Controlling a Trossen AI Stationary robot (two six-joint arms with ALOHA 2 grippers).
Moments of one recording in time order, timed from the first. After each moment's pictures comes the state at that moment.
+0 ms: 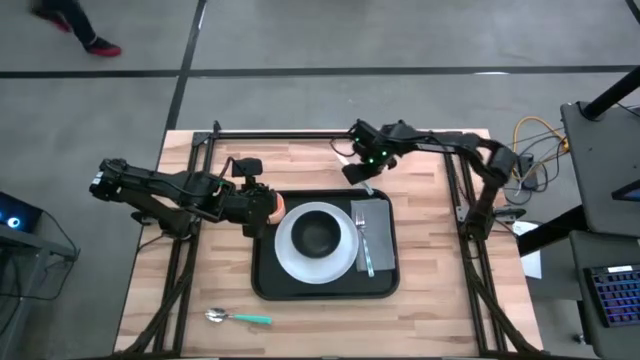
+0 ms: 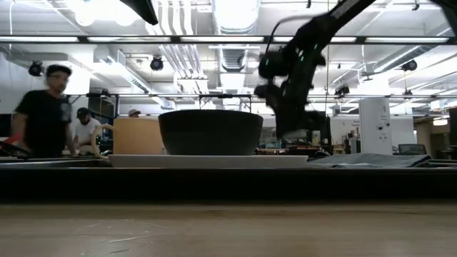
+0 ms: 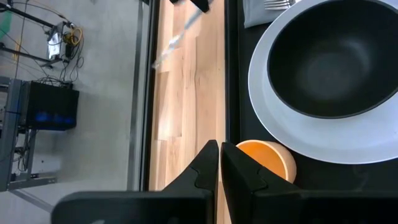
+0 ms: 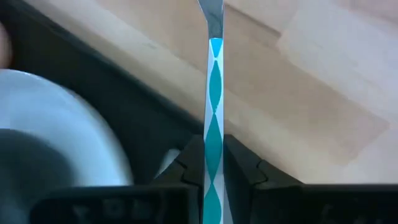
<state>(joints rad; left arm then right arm) -0.25 1.34 1.47 -1.22 -0.64 0.00 -0.52 1.80 1.29 -0.75 -0.24 0.58</state>
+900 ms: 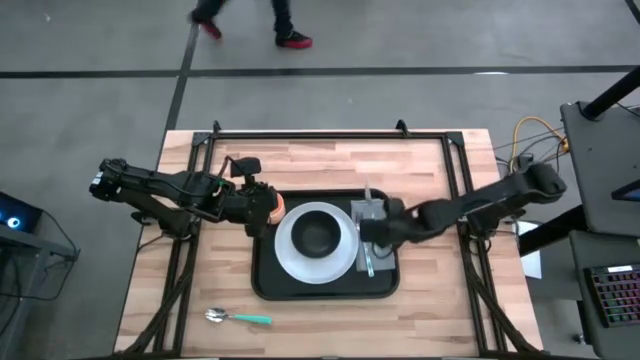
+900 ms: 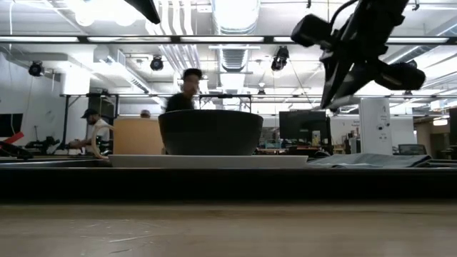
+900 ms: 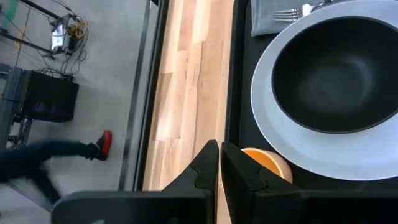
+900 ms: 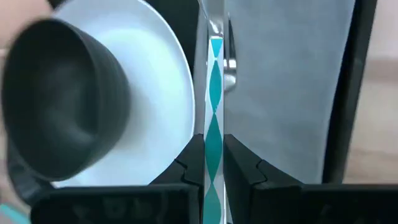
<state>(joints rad) -0.25 1.34 1.47 -1.19 -0.66 -0.07 0.26 1.45 0.97 -0.69 0.32 1.72</state>
